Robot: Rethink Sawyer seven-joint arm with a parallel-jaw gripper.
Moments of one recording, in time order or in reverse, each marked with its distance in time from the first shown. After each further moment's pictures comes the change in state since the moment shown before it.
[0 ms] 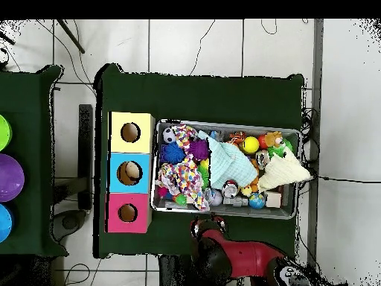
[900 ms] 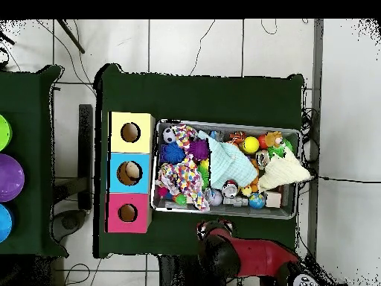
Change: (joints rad) arm -0.067 -0.112 0.060 0.005 0.004 0.235 0.000
